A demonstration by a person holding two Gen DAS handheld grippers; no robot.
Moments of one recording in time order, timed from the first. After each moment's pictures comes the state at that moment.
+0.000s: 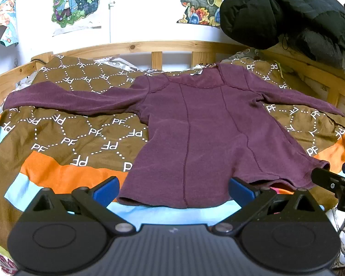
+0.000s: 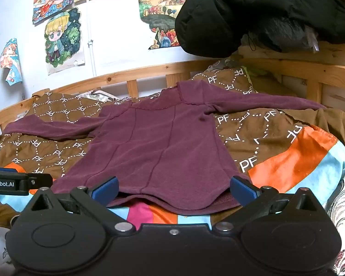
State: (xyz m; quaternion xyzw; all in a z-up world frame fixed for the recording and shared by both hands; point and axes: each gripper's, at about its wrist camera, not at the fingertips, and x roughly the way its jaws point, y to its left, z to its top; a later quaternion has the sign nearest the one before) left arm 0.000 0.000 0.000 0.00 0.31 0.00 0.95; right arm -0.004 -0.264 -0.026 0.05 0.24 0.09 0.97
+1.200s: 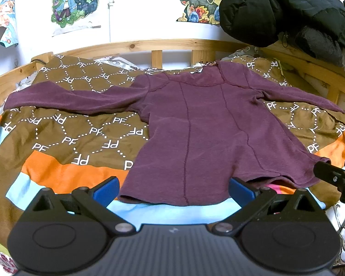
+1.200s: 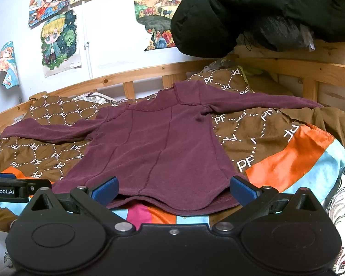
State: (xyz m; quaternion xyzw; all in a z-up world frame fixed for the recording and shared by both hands) left arm 0.000 -0.001 -0.001 0.01 0.31 0.01 0.95; right arm -0.007 -0.264 -0.023 0.06 0.24 0.08 0.97
